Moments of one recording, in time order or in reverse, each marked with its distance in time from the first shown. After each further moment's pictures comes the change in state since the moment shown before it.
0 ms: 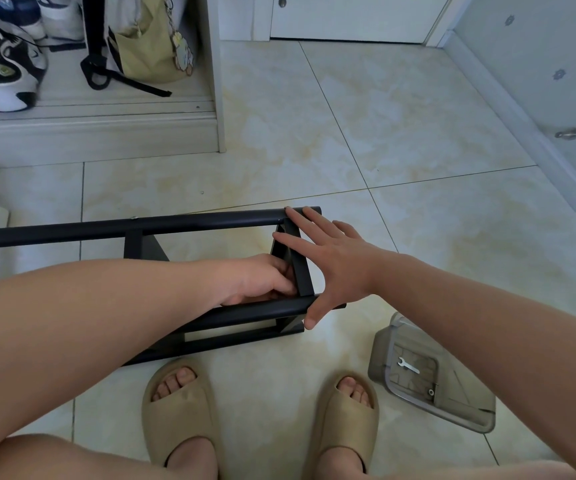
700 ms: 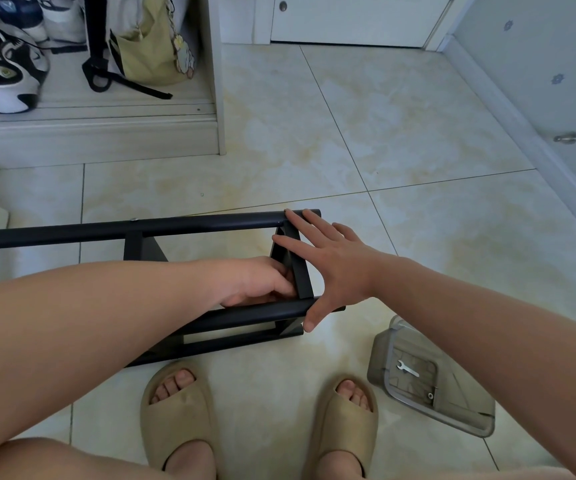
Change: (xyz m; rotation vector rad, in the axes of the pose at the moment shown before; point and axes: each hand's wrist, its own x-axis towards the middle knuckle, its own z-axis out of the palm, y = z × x) left_hand -0.003 0.004 0.000 -0.034 -0.044 -0.039; right_hand 0.000 0.000 0.000 0.002 -0.005 0.001
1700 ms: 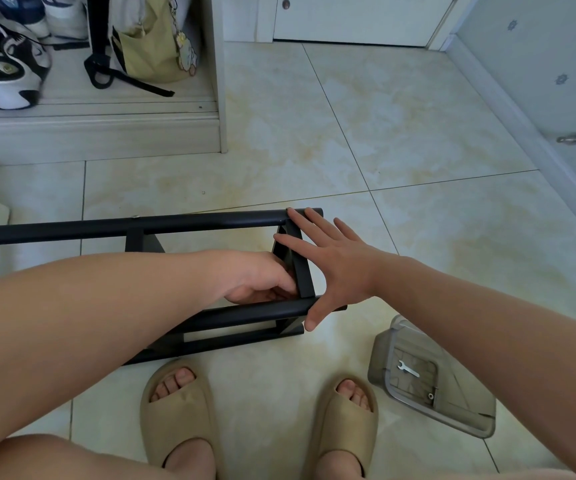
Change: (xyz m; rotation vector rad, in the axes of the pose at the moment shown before) left_hand 0.000 0.009 0.001 -0.055 0.004 -0.057; right_hand 0.000 0.001 0.000 0.018 -0.008 -0.008
